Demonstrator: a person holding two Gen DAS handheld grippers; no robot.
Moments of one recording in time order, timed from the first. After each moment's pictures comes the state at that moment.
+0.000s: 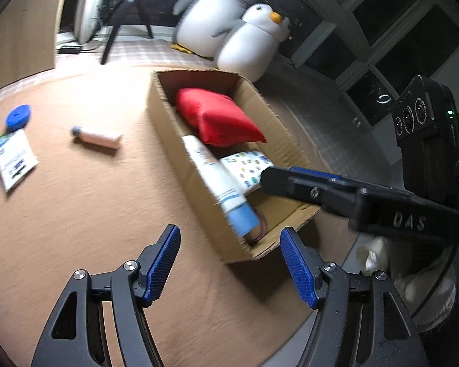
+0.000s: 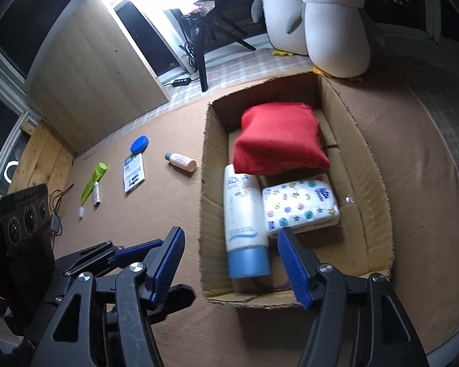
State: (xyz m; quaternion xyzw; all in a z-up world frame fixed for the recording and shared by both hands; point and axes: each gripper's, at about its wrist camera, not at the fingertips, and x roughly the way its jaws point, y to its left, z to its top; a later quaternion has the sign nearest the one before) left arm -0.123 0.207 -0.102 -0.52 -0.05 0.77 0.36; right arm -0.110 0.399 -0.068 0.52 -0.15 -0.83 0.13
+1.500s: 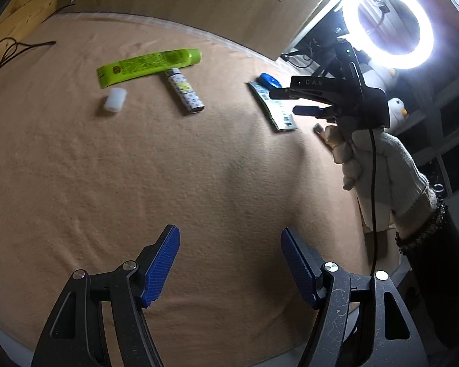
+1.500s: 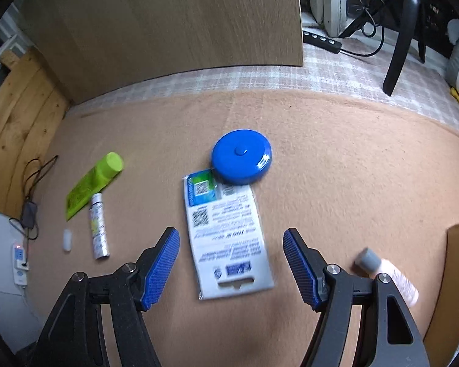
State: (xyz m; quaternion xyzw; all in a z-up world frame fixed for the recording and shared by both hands) left arm -0.083 -0.125 -0.141 -0.54 -0.18 0.81 0.15; right arm -0.286 0.118 -0.144 0.58 -0.02 -0.79 0.19
